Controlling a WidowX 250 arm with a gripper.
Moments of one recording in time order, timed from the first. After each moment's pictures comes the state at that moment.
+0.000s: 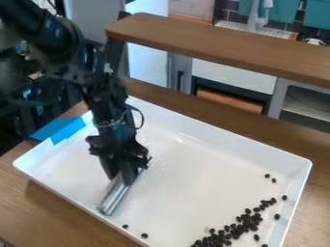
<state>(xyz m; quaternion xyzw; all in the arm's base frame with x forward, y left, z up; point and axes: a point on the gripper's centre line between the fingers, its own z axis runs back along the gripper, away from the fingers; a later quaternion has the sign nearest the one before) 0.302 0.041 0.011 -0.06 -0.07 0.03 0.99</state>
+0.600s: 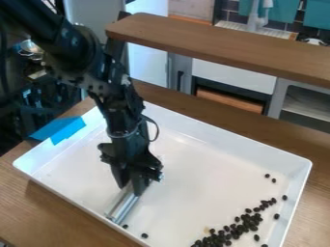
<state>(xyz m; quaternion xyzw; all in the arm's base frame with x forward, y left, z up) 0.298 0.017 0.006 -0.05 -0.07 0.01 1.00</state>
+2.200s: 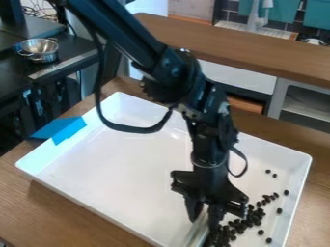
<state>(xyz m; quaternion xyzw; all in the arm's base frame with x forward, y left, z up) 0.293 -0.118 -0.002 -0.07 -0.01 -0.02 1.00</state>
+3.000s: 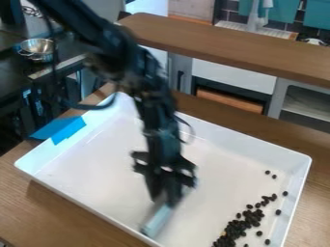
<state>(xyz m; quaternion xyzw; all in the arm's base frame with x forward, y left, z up) 0.303 -0.026 0.008 -0.12 0.03 0.00 0.99</state>
